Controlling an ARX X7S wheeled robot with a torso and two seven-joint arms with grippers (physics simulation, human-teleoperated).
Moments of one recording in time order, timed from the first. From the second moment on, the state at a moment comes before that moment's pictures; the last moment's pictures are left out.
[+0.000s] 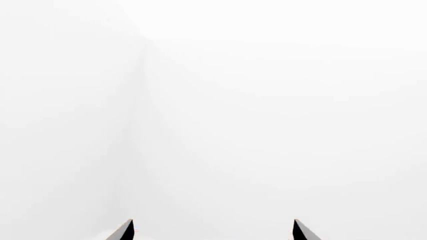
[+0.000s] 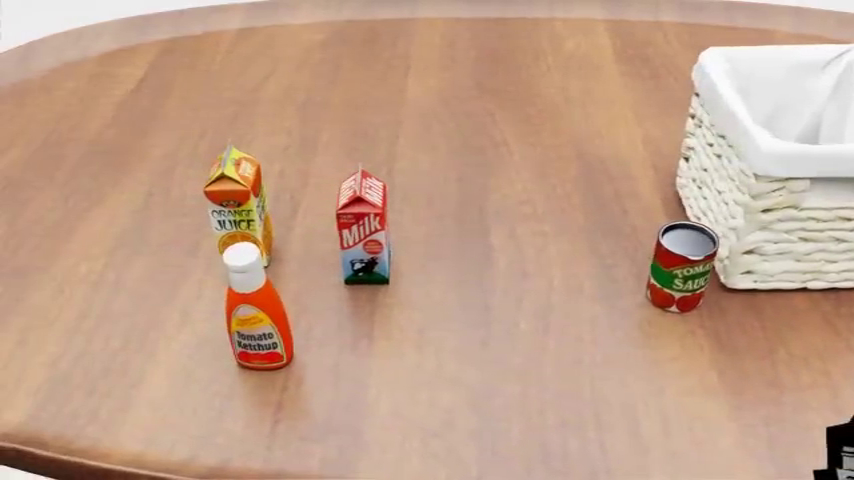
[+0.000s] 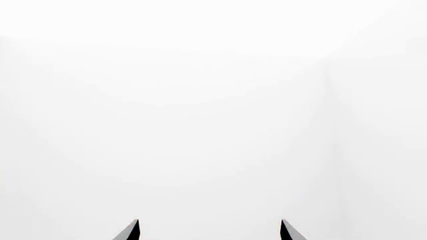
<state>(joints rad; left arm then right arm) -0.24 -0.36 -0.51 0.85 -0.63 -0.66 -0.20 -0.03 0.68 0.77 -1.03 1.05 0.60 0.41</state>
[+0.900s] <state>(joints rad) -0.23 -0.38 -0.49 0.85 -0.63 -0.65 -0.22 -0.10 0.76 0.71 -1.02 1.04 0.51 0.43</state>
